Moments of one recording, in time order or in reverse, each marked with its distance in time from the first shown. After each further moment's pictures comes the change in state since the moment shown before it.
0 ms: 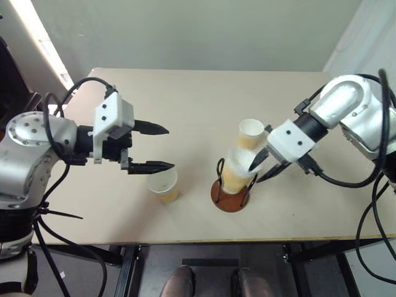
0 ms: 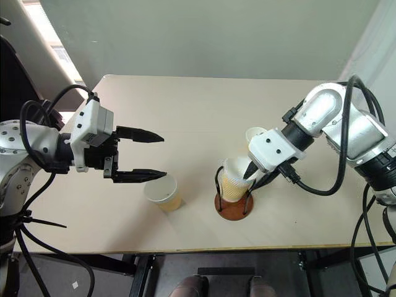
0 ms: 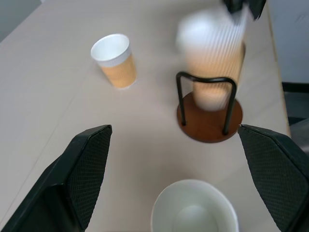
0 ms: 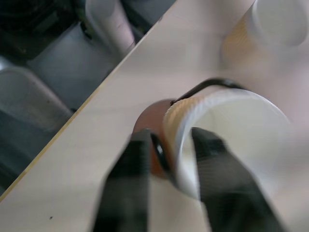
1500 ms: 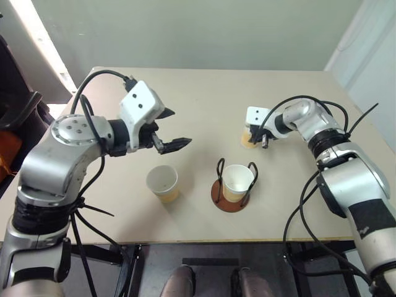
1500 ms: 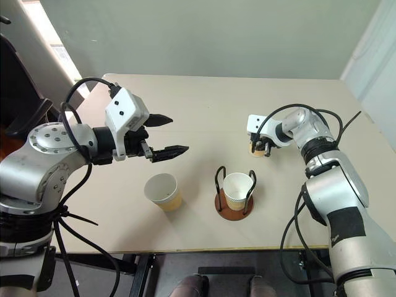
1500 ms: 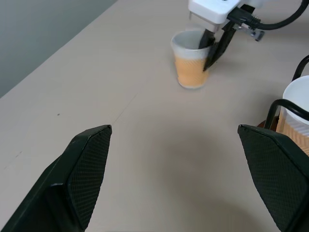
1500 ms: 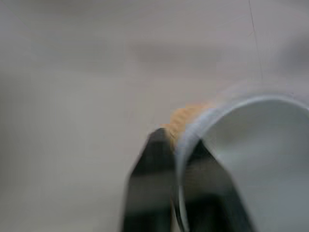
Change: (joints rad) left arm -0.095 -0.196 -0.092 -0.098 0.144 0.238 0.409; right arm -0.149 0.558 -0.272 1.261 -0.754 -0.142 -0.486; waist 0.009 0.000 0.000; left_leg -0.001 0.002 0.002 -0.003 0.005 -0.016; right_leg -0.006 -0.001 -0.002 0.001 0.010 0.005
